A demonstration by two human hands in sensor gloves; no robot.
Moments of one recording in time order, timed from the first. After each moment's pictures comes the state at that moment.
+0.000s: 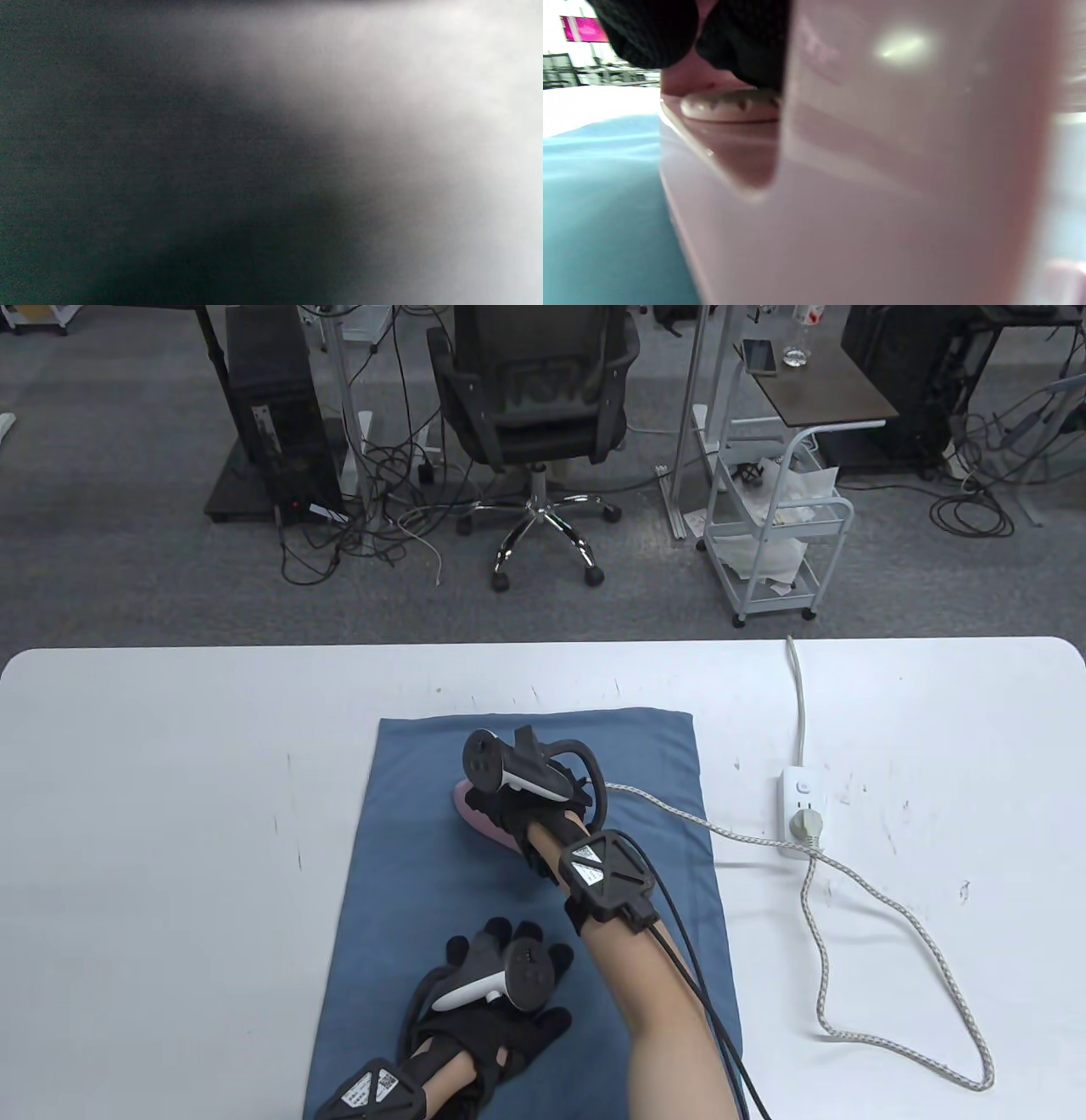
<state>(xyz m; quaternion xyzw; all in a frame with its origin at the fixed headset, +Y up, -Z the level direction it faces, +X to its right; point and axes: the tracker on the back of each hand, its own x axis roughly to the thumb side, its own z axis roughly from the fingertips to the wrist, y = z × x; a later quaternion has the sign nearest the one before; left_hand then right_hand) -0.092 -0.814 -0.287 -0.37 -0.20 0.07 0.91 -0.048 -0.722 -0.490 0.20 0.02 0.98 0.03</state>
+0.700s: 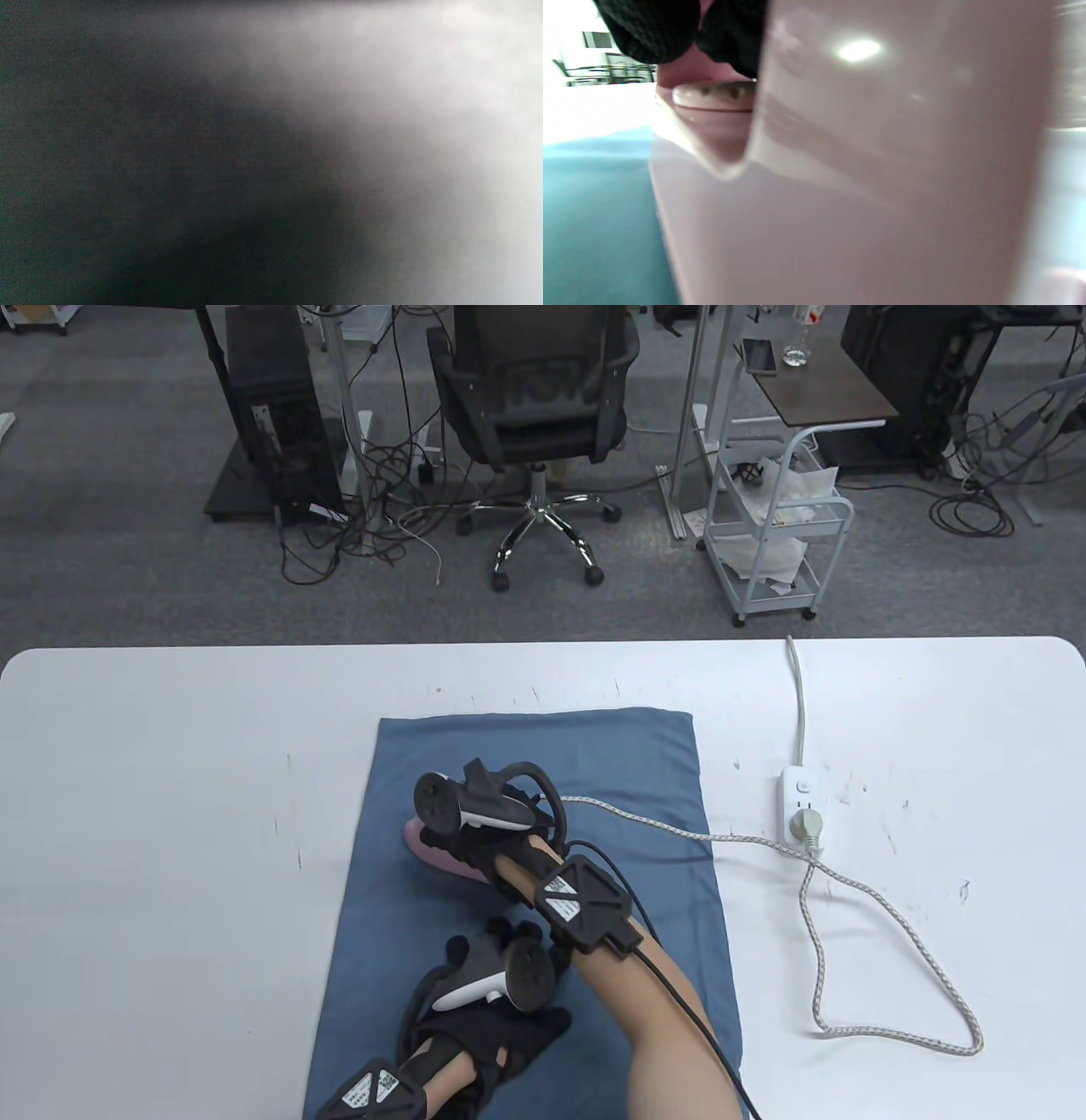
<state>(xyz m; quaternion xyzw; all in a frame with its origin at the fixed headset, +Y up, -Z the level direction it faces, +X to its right) -0.092 -0.813 -0.286 -0.37 -0.20 0.06 0.91 -0.101 -0.726 -0.476 0.25 0.02 0.97 0.01</state>
